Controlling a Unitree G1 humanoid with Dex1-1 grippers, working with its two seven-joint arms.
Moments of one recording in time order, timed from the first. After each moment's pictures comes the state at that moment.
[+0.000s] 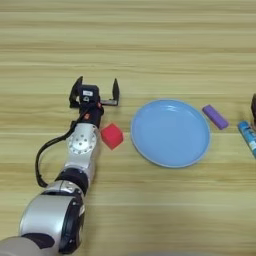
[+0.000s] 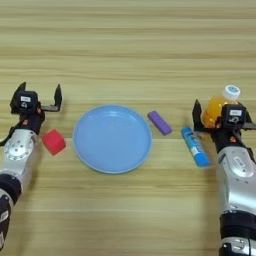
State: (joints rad) left arm -0.56 0.05 0.09 1.11 0.00 -0.75 0.00; right arm -0.16 -0.30 -0.30 0.34 0.16 -0.19 0.18
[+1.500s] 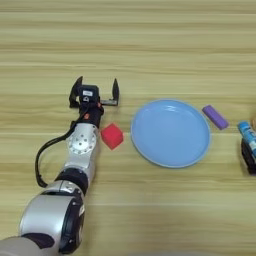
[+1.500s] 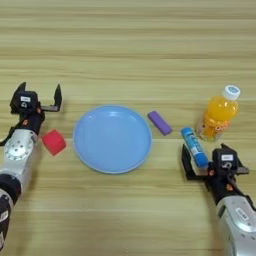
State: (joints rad) left arm -0.56 0.05 0.09 1.11 0.00 -0.75 0.00; right arm 0.23 -0.26 -0.22 -0.03 0.20 -0.01 0.25
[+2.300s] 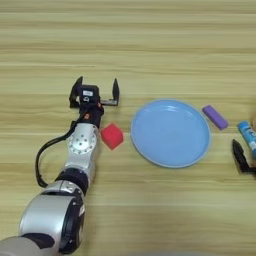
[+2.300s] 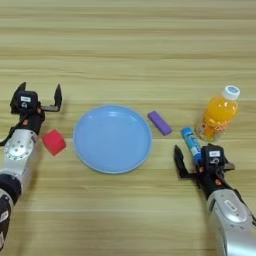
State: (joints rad) left arm -0.56 0.05 0.09 1.11 0.00 -0.75 0.00; right arm 0.16 -0.27 -0.17 0.08 0.16 -0.01 0.25
